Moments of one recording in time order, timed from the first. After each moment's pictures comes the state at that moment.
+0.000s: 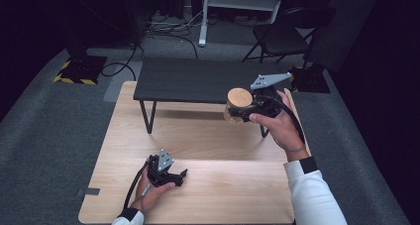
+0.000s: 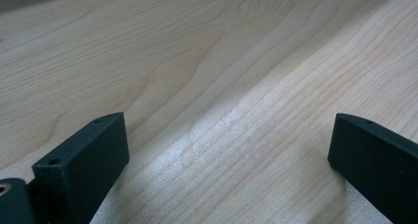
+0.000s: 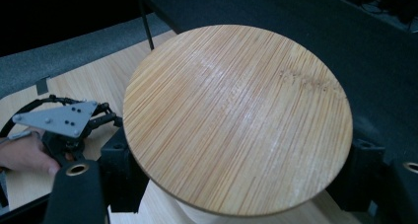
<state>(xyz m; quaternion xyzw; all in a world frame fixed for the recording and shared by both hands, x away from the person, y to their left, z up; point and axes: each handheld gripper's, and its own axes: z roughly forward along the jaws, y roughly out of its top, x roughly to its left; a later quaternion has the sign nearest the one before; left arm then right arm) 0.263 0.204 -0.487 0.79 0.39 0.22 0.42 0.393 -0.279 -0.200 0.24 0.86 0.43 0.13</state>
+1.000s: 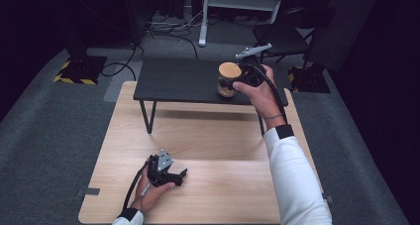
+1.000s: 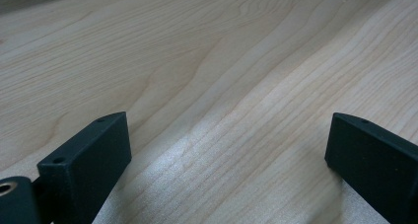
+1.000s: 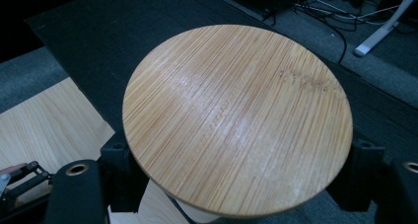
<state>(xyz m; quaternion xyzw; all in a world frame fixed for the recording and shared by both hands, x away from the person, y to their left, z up) 0.263 0.205 -0.488 0.79 0.39 0.22 0.43 0.461 -0.233 -0.188 0.32 0.84 0.41 0.16</state>
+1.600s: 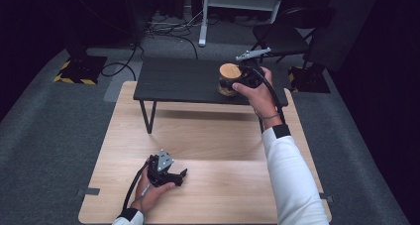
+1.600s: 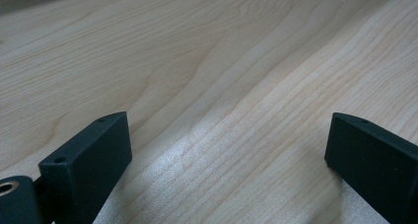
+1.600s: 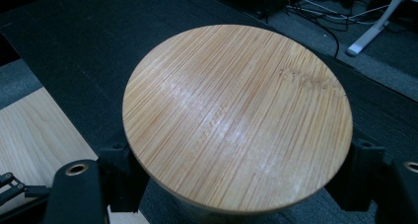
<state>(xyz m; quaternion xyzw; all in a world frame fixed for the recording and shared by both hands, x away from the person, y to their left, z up) 0.263 0.206 -0.488 0.79 0.39 0.22 0.43 0.467 -0.235 -0.210 0.33 0.83 0.41 0.17</state>
